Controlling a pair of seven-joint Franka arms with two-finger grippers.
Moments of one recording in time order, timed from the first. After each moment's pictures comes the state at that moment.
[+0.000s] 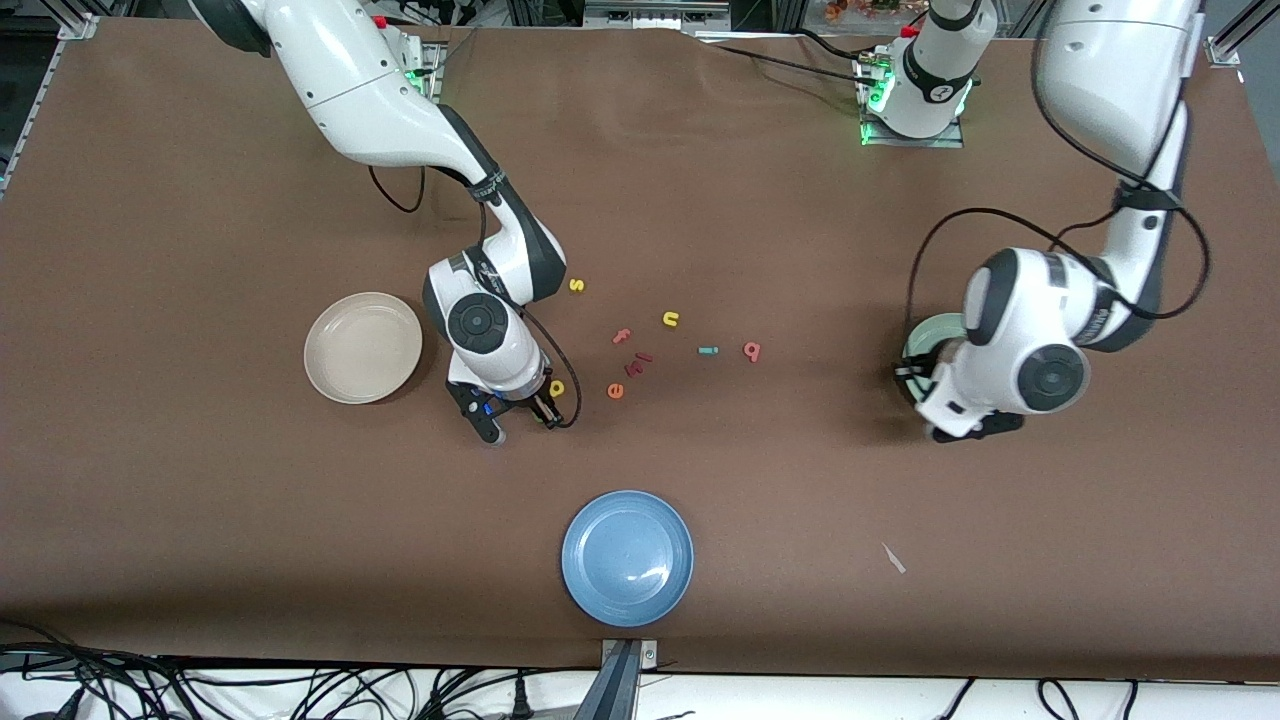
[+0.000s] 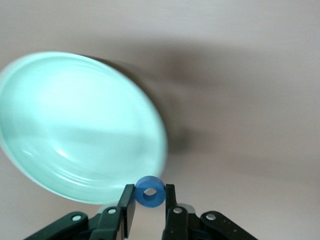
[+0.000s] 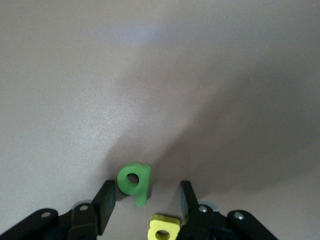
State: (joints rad) left arm -0.12 0.53 0.03 -1.74 -0.03 1.88 -0.25; right arm 0.53 0.81 0.00 -1.55 0.03 2.43 1.41
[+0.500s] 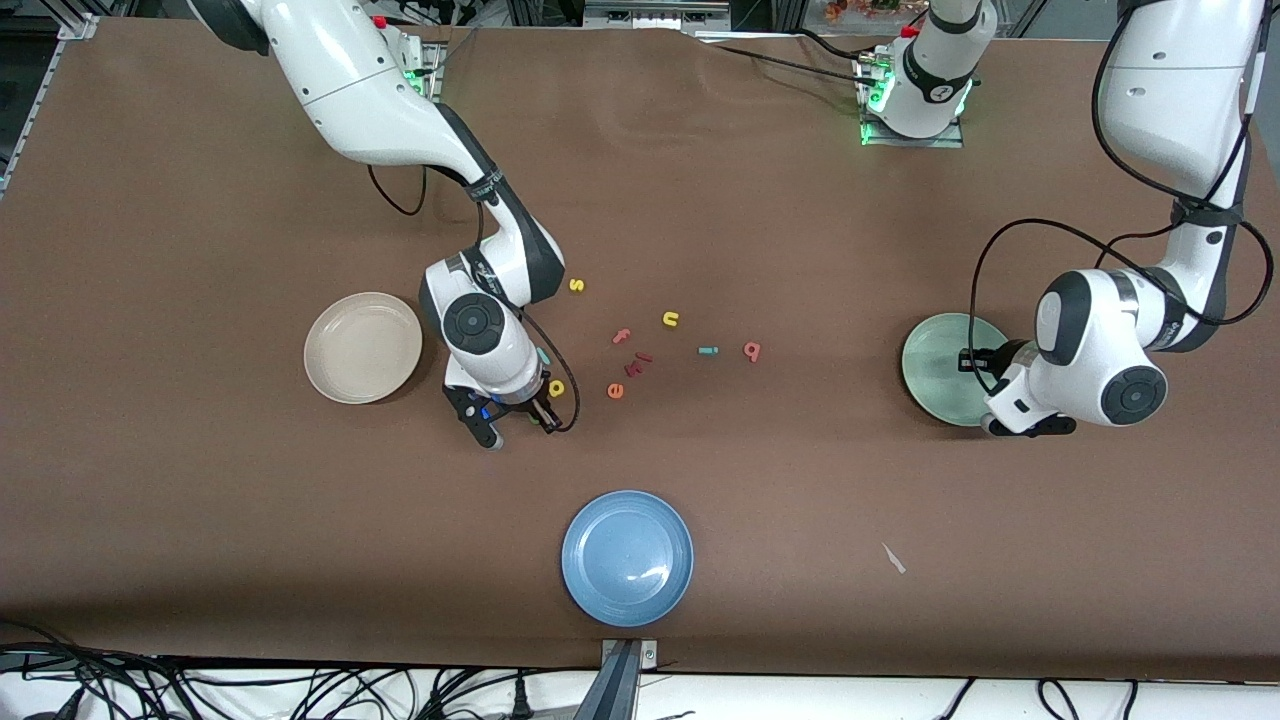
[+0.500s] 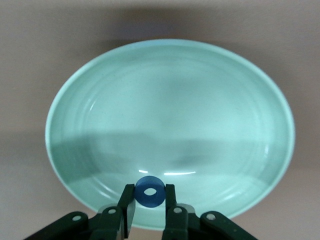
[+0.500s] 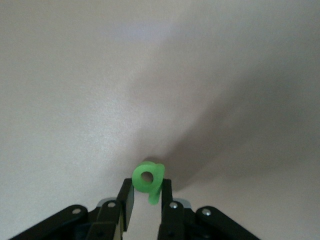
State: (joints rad) left arm 0.02 0.60 0.03 -1.78 0.00 1.91 0.01; right arm 0.53 0.80 -0.02 -1.52 0.03 2.38 1.36
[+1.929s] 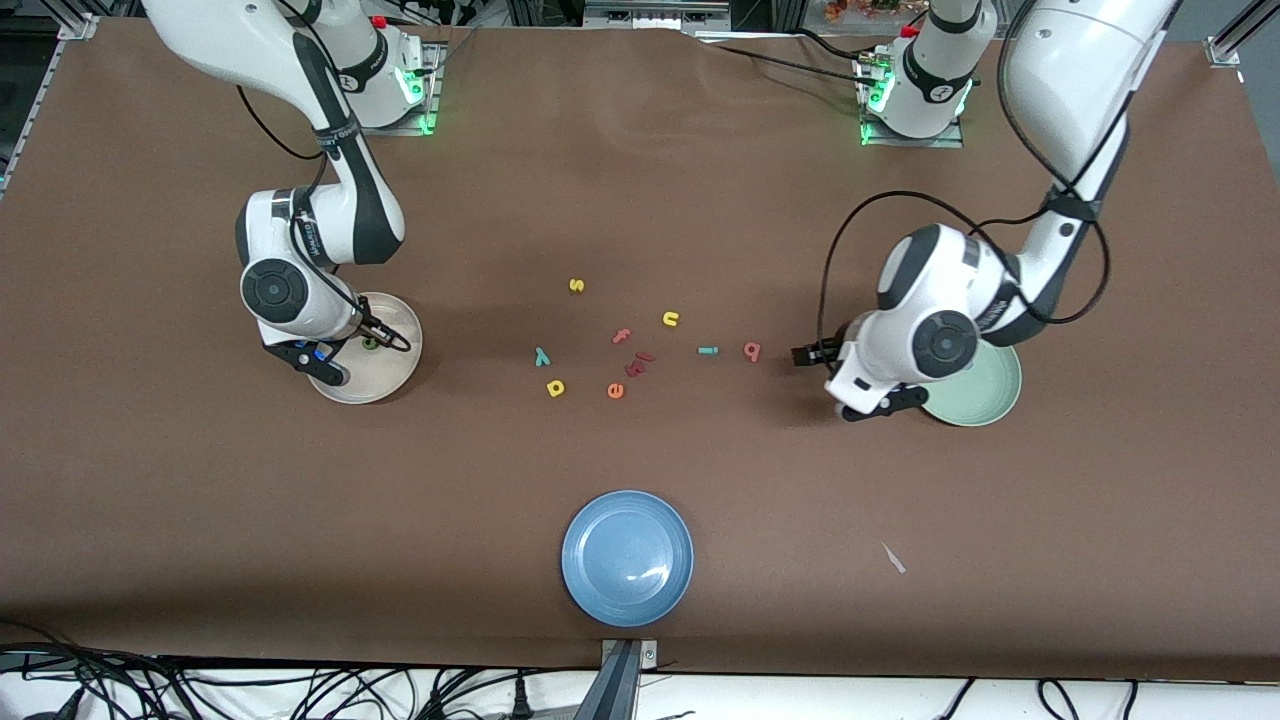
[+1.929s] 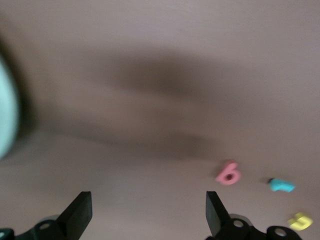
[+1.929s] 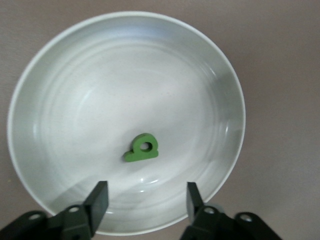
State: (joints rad) left arm -0.03 0.57 -0.38 -1.78 0.00 2.06 -0.67; right arm 0.52 0.39 -0.32 -2.11 0.03 2.23 0.67
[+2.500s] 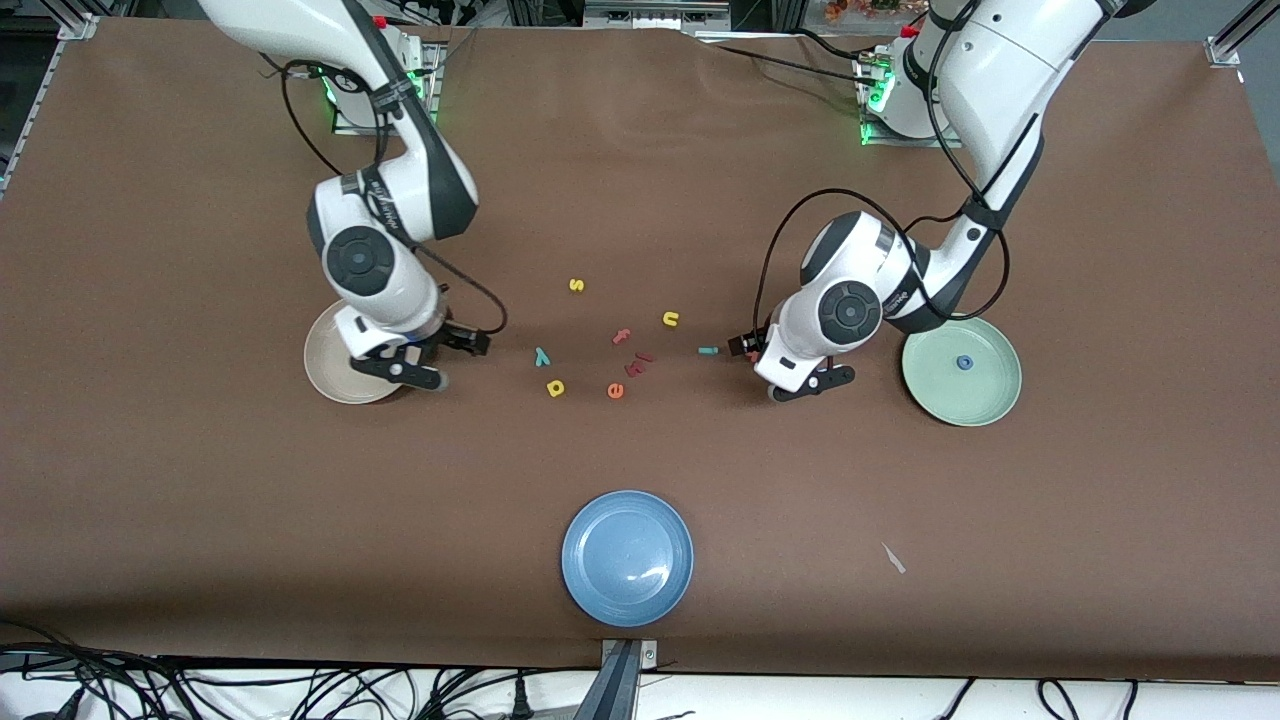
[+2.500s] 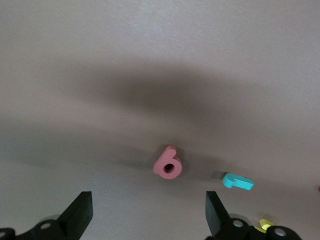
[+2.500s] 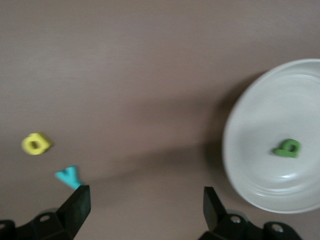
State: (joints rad) left arm -0.15 0.60 -0.38 -1.83 0.00 2.20 -0.79; right arm 0.54 0.42 -0.10 -1.88 0.03 2.23 0.61
